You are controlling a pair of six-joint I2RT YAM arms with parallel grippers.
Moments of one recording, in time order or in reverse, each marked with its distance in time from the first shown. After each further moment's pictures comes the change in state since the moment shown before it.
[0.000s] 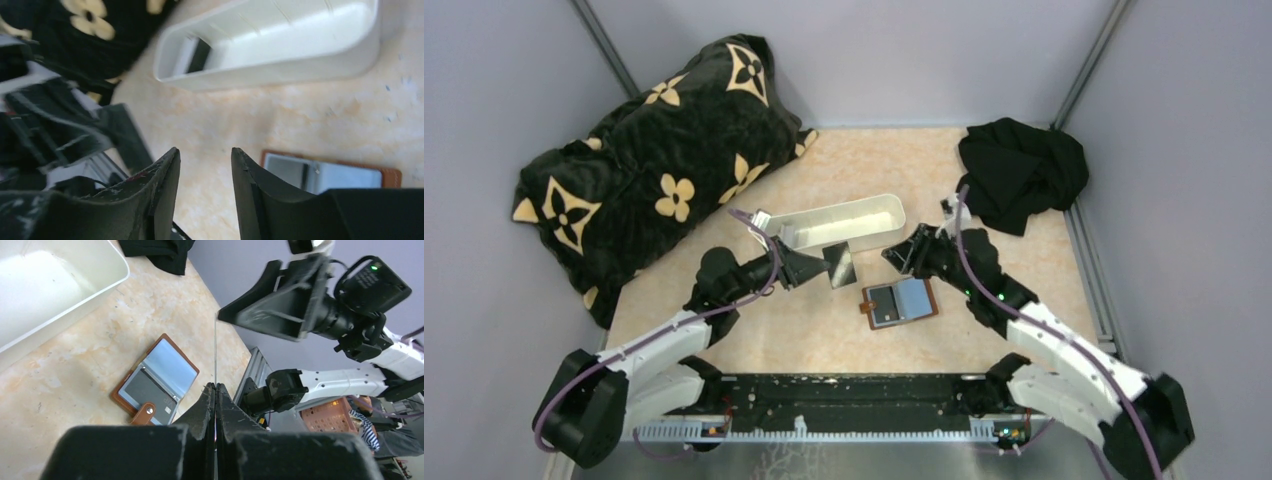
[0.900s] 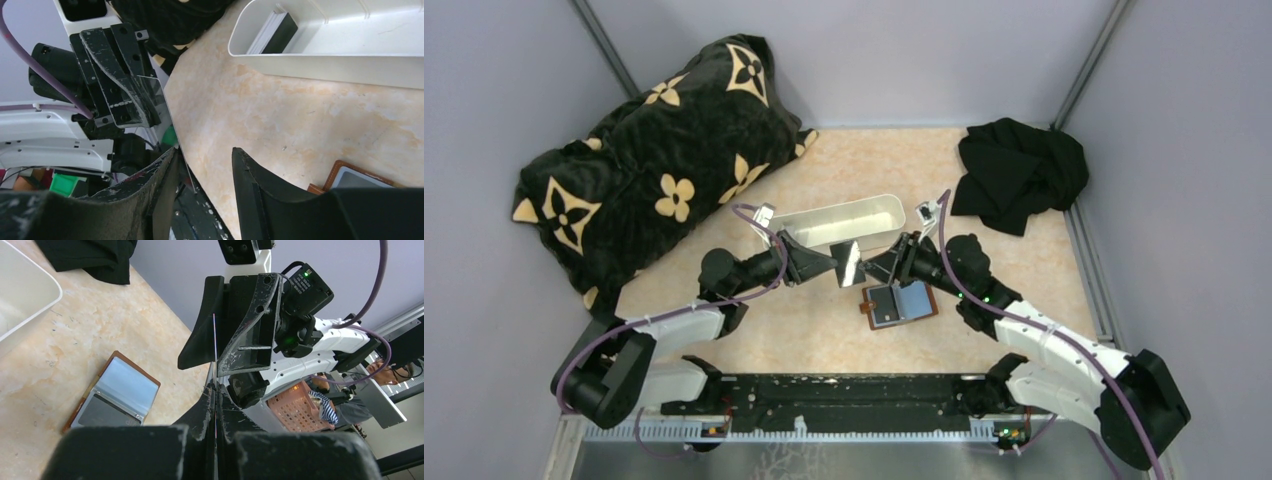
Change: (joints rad) left arm 0.004 0.227 -0.004 0.473 0.136 -0.181; right arm 0.056 -0.014 -0.094 0.343 -0.237 0.064
